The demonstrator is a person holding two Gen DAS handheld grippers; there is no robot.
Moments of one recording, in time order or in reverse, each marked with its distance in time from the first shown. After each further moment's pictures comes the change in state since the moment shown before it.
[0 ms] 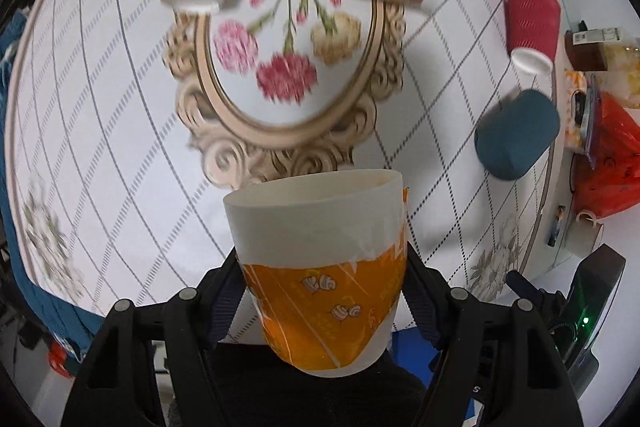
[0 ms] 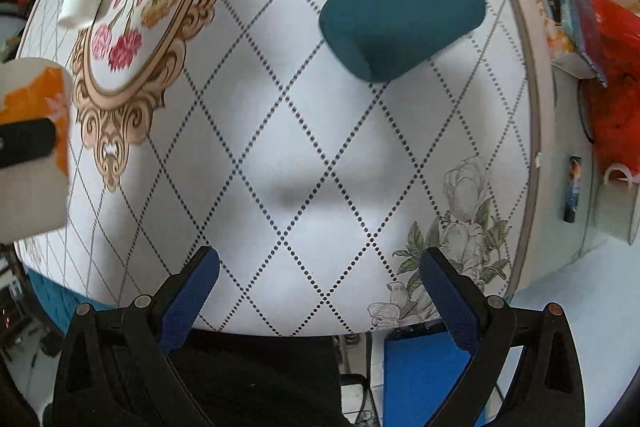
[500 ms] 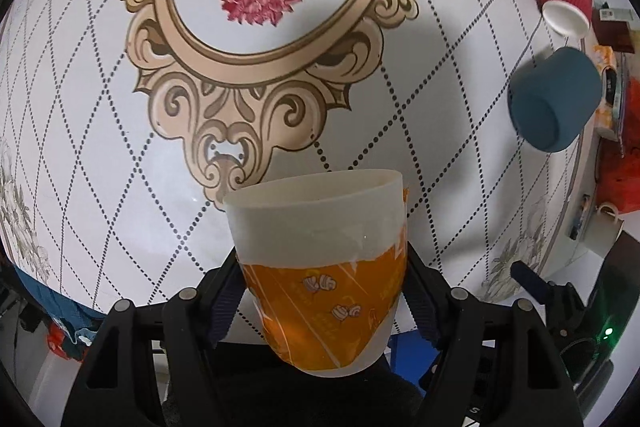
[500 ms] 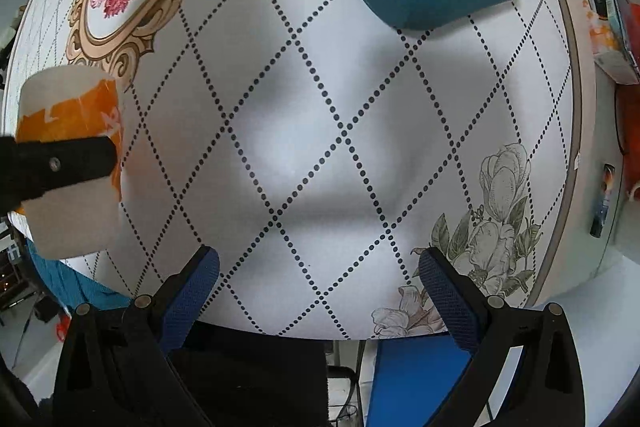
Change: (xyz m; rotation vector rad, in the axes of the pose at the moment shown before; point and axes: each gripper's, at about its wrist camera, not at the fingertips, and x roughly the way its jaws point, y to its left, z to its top) left arm 0.061 -0.013 -0.017 -0.017 0.087 0.025; right arm 0.043 -0.006 -0.017 -0.062 0.064 0.030
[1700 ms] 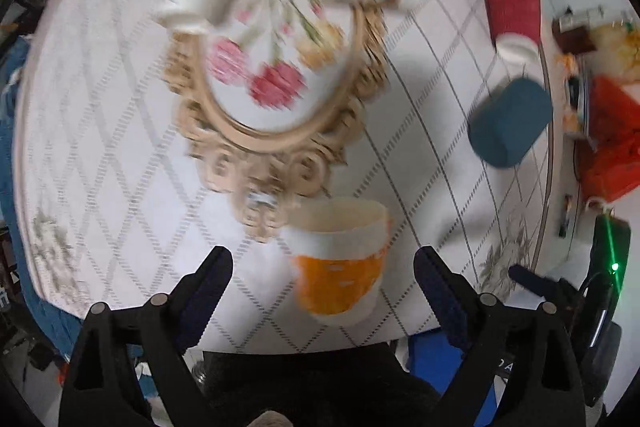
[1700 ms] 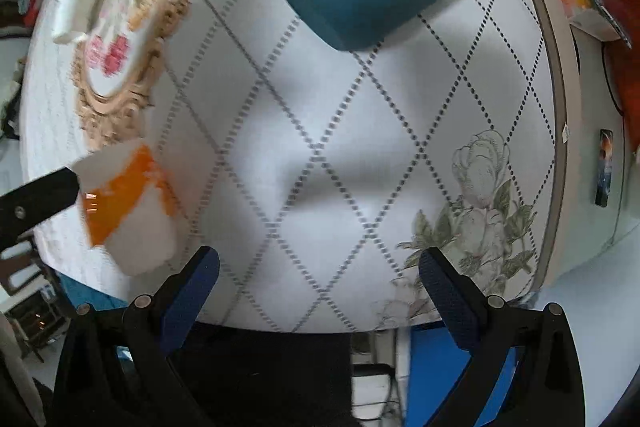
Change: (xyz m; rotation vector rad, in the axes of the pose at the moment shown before) left arm -0.074 -0.005 -0.007 0.068 -0.214 0.015; right arm -0.045 -0.041 0.020 0.142 -0.042 0.142
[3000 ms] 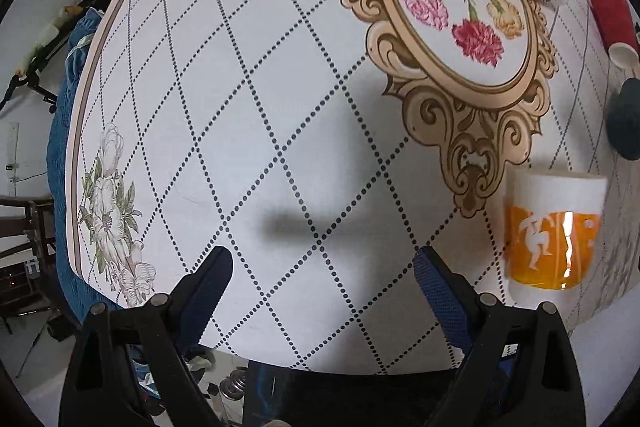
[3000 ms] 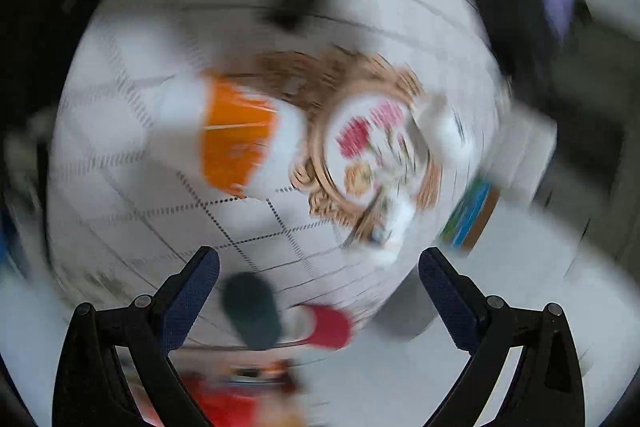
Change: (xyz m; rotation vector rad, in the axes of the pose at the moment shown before) left arm 0.051 0.120 -0.060 -0.077 -0.051 0.227; right arm 0.020 0.177 -0.126 -2.210 -0.207 -1.184
